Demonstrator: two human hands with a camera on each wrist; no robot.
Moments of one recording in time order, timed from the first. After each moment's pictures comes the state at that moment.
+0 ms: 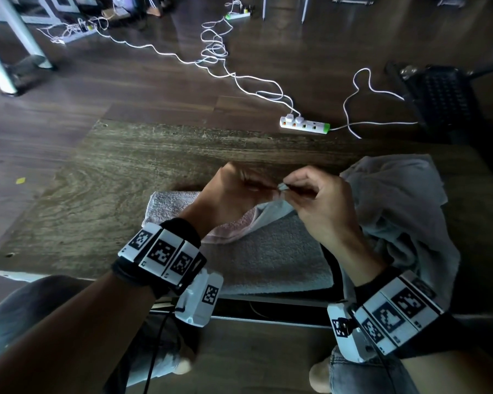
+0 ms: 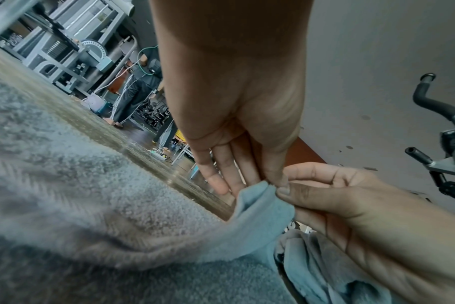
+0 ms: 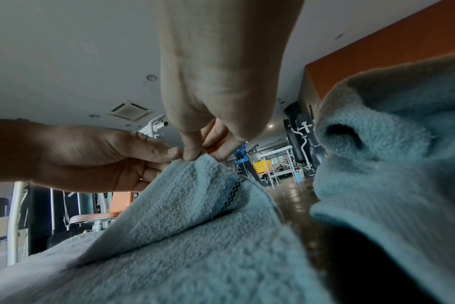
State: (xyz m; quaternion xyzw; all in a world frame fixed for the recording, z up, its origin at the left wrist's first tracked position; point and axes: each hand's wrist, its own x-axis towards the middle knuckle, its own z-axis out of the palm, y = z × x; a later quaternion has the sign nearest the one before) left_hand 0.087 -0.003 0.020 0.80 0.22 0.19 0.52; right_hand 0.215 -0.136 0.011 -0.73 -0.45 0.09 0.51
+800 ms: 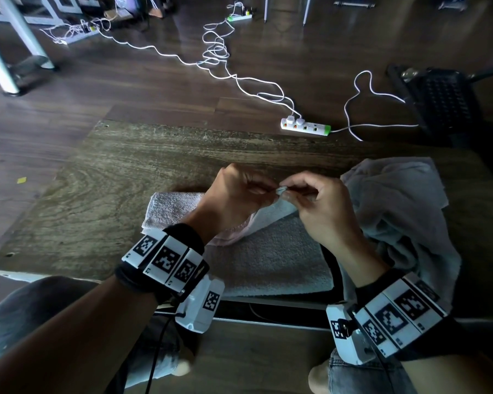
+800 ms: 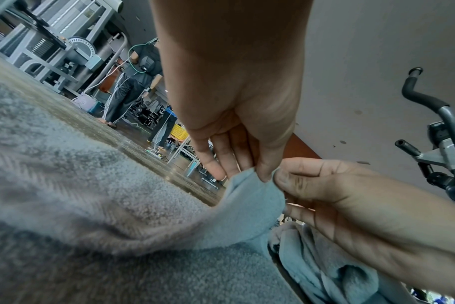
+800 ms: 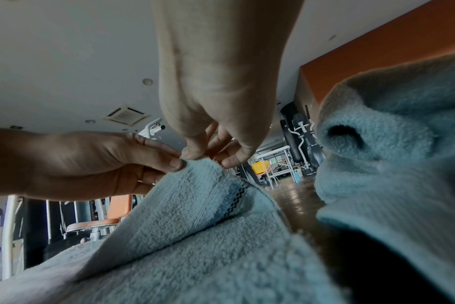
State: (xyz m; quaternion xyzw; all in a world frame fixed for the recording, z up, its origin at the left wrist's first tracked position) left_hand 0.088 -0.007 0.017 0.81 0.22 0.22 0.49; right_hand 0.218 -0.136 0.012 -0.74 -0.46 0.11 0.48
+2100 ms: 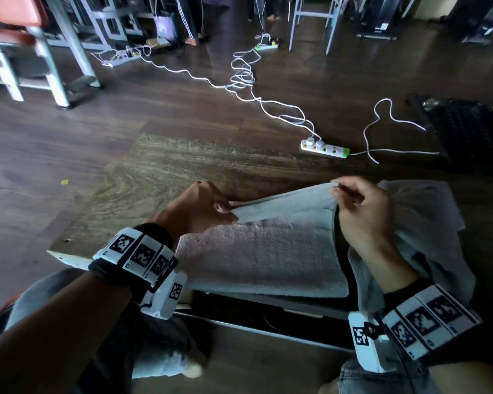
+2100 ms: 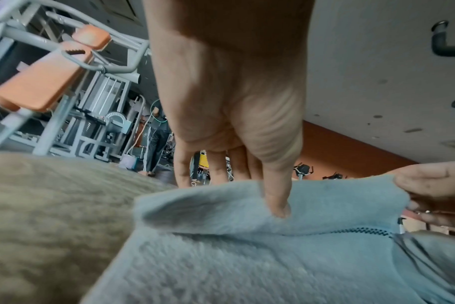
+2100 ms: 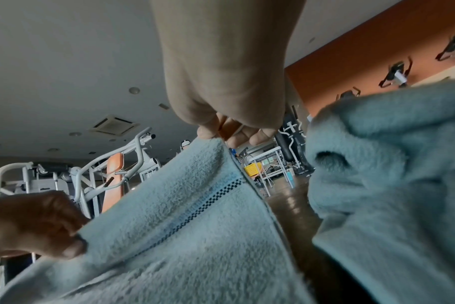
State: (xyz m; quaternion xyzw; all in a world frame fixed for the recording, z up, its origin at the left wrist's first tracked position) left_hand -0.005 0.039 0.027 0.89 0.32 0.07 0.31; right_hand 0.228 -0.147 0.023 -0.76 -0.38 0.01 0.52
